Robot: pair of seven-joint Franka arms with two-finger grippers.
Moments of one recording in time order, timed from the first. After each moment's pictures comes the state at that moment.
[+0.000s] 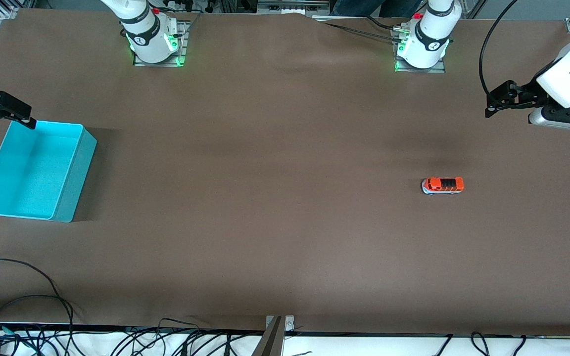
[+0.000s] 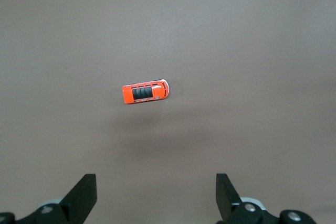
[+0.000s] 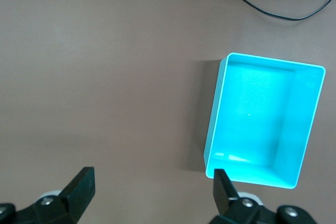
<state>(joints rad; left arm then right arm) 0.02 -0.04 -0.07 -1.65 -0.02 1.55 0.06 -0.04 0.06 -0.01 -1.50 -0.01 1.57 -0.09</state>
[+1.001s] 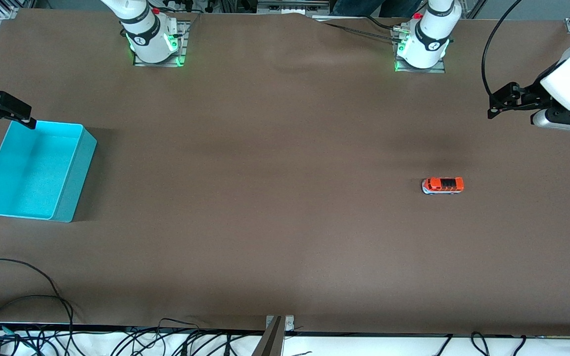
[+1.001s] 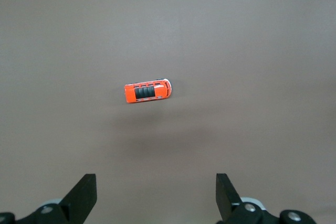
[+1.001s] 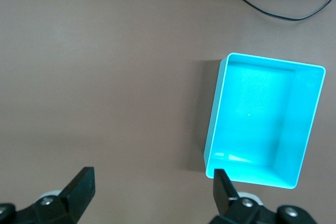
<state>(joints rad) 0.02 -0.03 -0.07 -1.65 -0.02 1.55 0.06 -0.04 0.06 -0.01 -1.50 -0.01 1.57 -0.09</state>
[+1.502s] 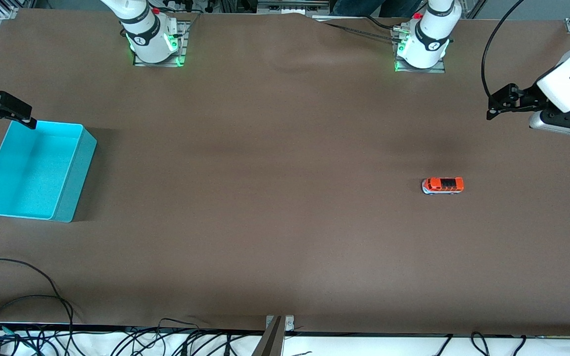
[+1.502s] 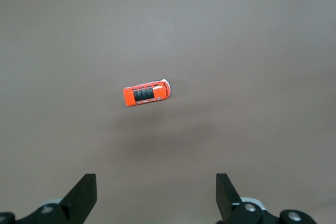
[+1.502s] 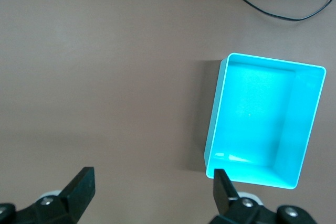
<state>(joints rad) 0.02 -0.02 -0.07 -1.65 -0.02 1.56 0.15 -0.04 0.06 -0.01 -1.50 -0.01 1.57 -0.09</state>
